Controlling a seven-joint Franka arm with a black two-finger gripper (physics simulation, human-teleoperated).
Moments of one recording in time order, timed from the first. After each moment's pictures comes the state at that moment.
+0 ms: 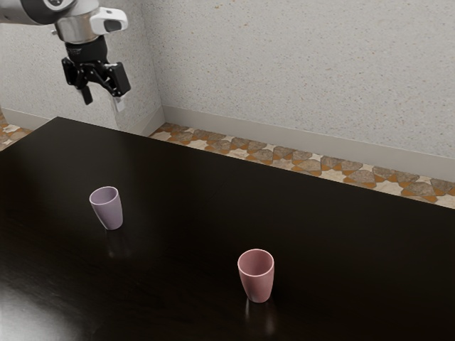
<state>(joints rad) -0.02 0.00 0.13 -1.52 0.02 1.55 0.09</state>
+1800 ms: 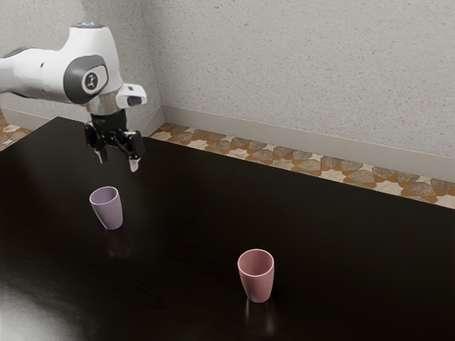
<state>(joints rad) -0.05 0.08 0.19 -1.85 0.03 1.87 0.06</state>
